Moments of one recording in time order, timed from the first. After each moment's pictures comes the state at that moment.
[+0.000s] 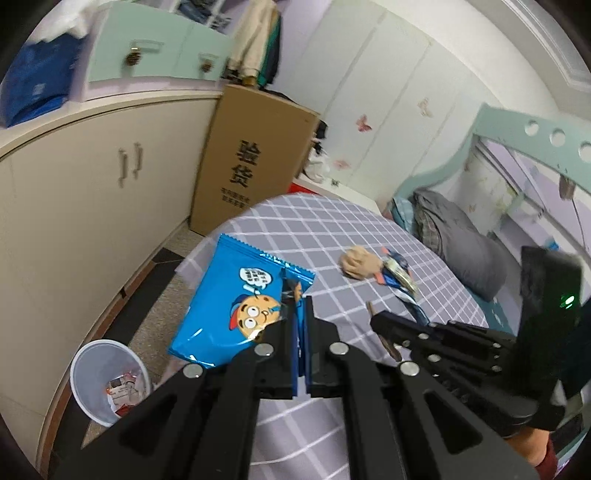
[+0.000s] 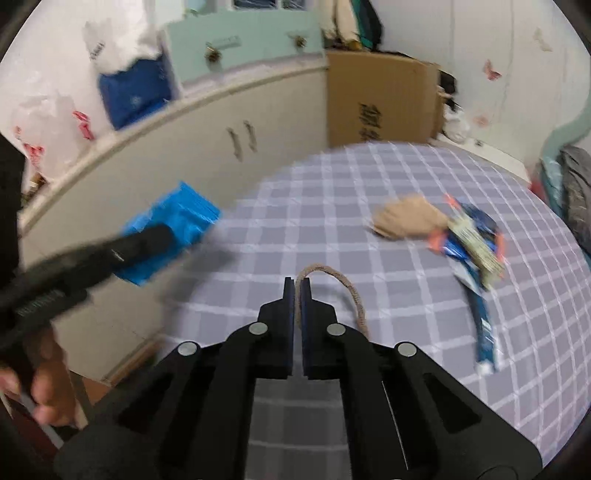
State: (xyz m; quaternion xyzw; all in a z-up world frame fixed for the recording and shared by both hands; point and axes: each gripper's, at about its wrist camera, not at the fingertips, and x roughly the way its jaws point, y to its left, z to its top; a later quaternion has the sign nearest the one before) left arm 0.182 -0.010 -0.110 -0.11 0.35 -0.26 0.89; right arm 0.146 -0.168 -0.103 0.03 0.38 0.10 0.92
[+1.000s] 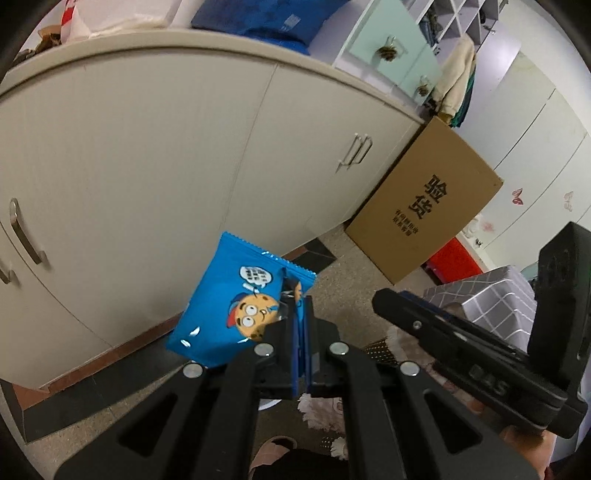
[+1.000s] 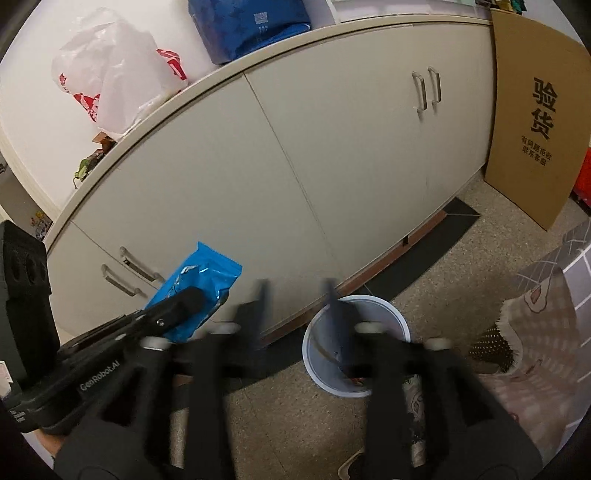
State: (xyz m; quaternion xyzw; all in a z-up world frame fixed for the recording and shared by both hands) left arm 0.234 0.267 -0.209 -0.22 0.40 0.01 0.89; right arm 0.281 0.094 -0.203 0.07 0.44 0.29 0.85
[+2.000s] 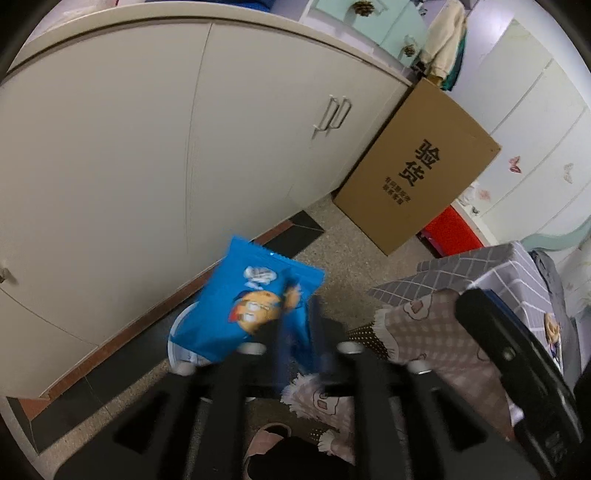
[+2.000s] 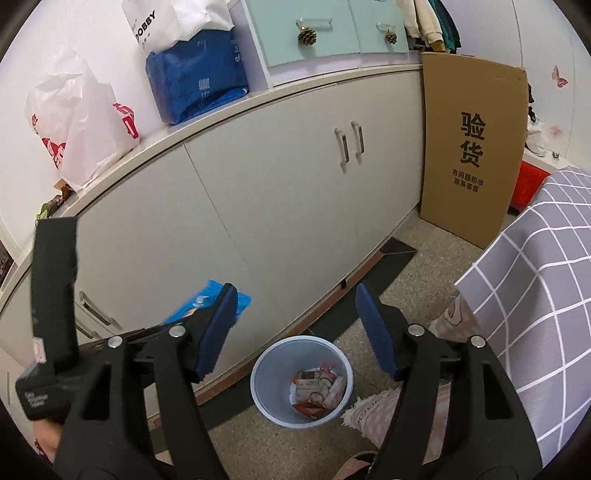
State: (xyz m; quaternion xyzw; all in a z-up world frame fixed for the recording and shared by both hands) left arm 0.286 0.211 -0.222 -0.19 0.45 -0.01 0.87; right arm 0.259 0.036 -0.174 0.07 0.35 0.17 0.92
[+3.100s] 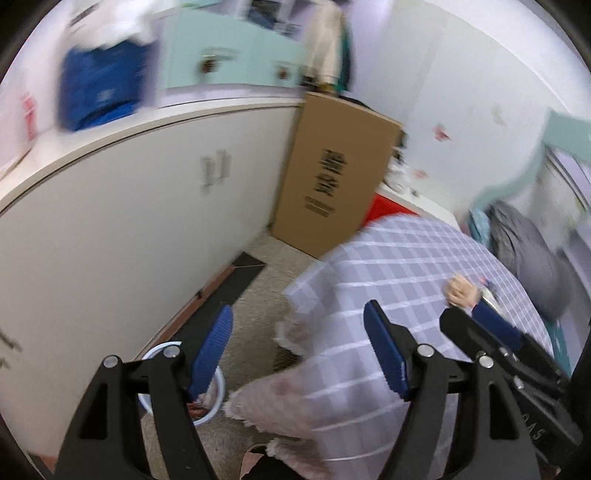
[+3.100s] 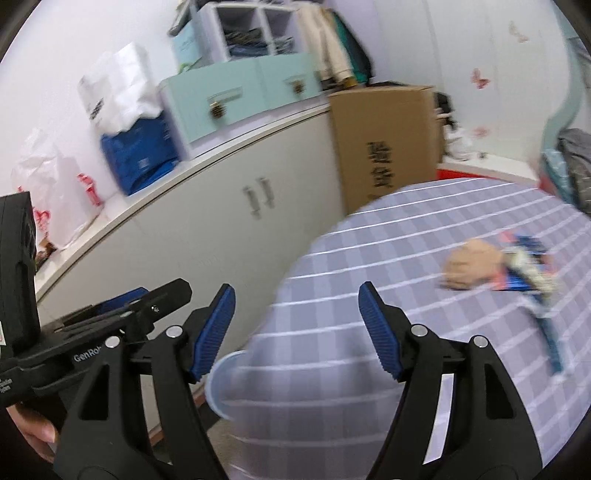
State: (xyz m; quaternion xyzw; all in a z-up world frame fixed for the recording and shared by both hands) left arm 0.218 0.005 -0.102 -0.06 0.37 -0.13 0.92; right arm 0.156 -0.168 -0.101 0.10 0.29 0.04 0.95
